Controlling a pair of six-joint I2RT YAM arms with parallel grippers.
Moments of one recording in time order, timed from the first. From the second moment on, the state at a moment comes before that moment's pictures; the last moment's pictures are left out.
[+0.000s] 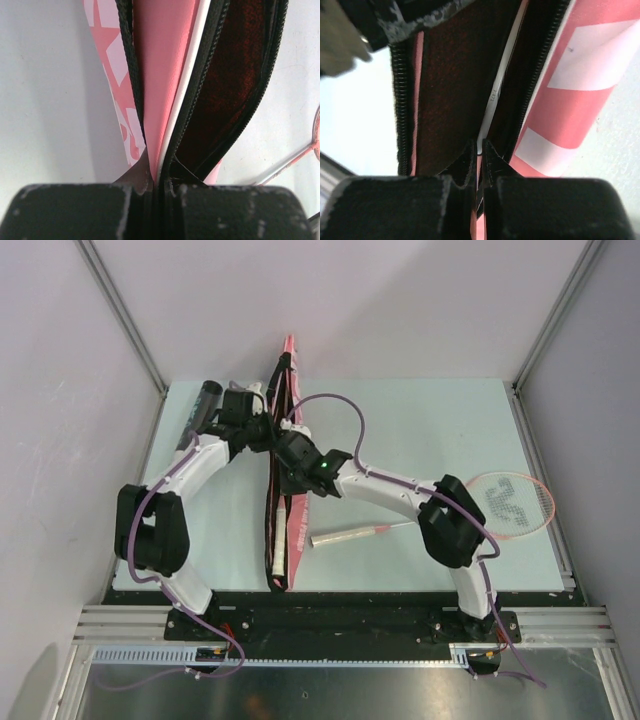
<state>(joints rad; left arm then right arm) -0.26 1.67 1.29 -0.36 0.23 -0.42 0.95 2.03 1.71 -0.45 0.12 0.70</state>
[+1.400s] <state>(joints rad) -0.20 1.63 1.24 -0.40 0.31 -0.43 0.46 1.61 1.11 -0.89 0.37 1.47</state>
